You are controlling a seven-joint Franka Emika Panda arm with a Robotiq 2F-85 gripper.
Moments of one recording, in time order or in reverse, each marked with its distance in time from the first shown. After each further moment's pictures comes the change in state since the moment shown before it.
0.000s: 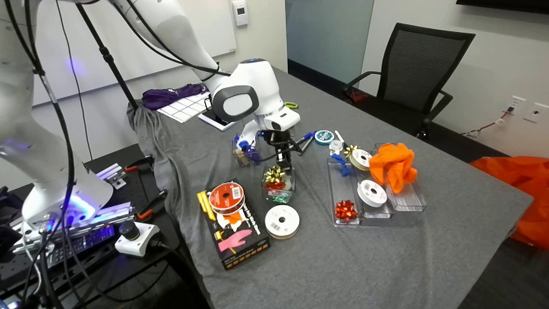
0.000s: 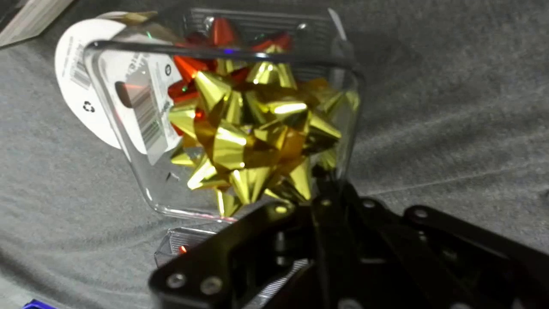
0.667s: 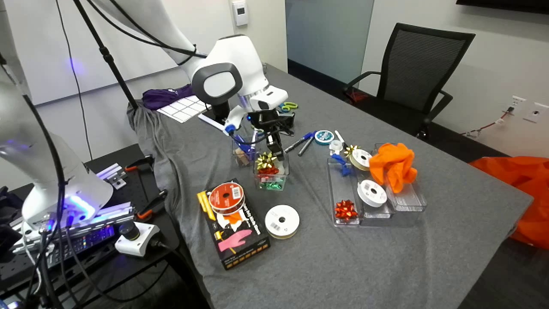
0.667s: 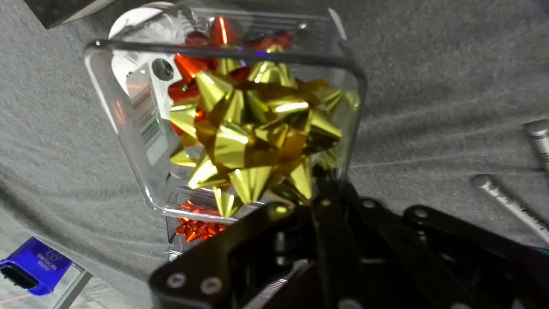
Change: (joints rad) arm 0.046 -0.213 -0.038 -0.158 -0.139 0.012 -0.016
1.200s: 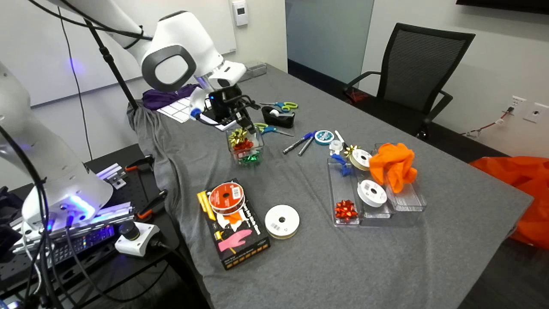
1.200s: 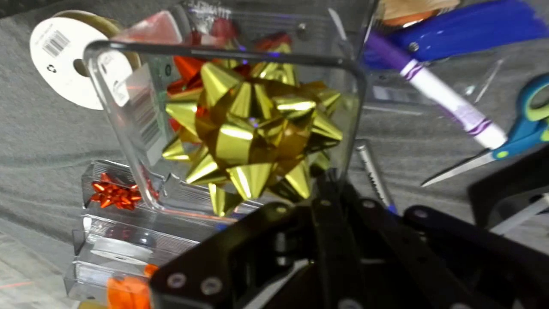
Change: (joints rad) arm 0.050 -0.348 0.037 -0.340 -0.092 0.161 -0.059
